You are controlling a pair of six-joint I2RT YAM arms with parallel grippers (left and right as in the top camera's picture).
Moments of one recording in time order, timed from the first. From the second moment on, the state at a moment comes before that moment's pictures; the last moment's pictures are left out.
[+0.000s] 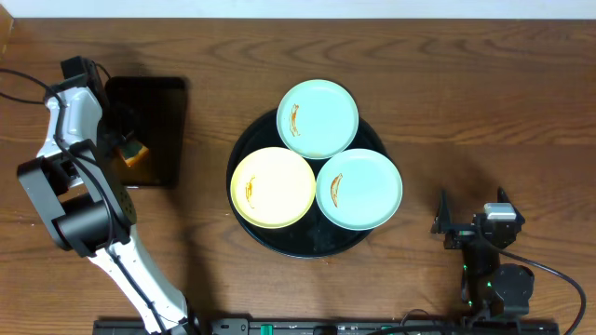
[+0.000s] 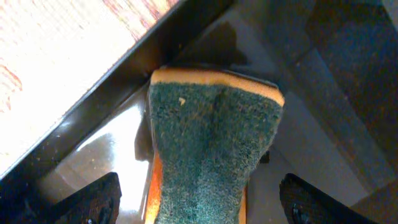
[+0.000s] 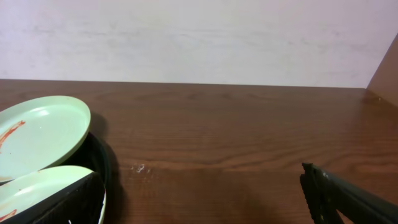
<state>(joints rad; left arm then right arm) 0.40 2.18 1.68 -0.91 -0.05 -0.45 0.00 0.01 0.01 -0.07 0.00 -0.03</state>
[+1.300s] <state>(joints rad) 0.40 2.03 1.66 -0.96 0.01 -0.43 0.00 0.01 0.01 -0.07 0.00 -0.03</state>
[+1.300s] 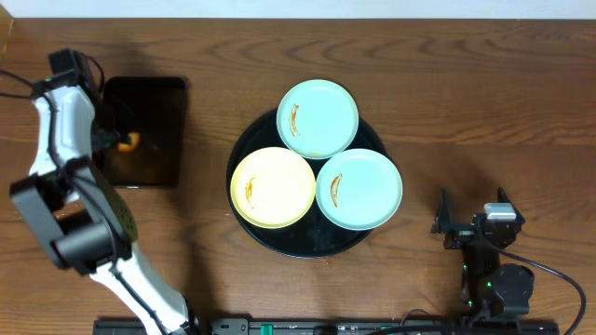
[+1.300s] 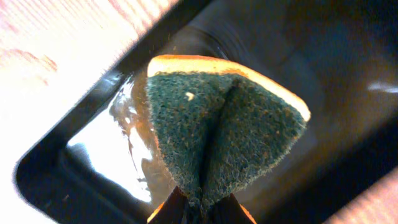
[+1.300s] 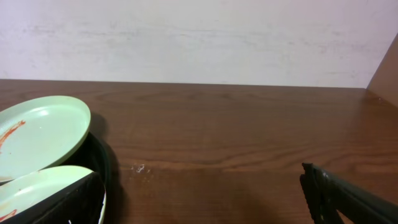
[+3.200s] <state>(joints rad) 0.40 1.74 1.62 -0.63 0.33 -0.33 0.00 0.01 0.01 -0.07 0.00 -0.03</state>
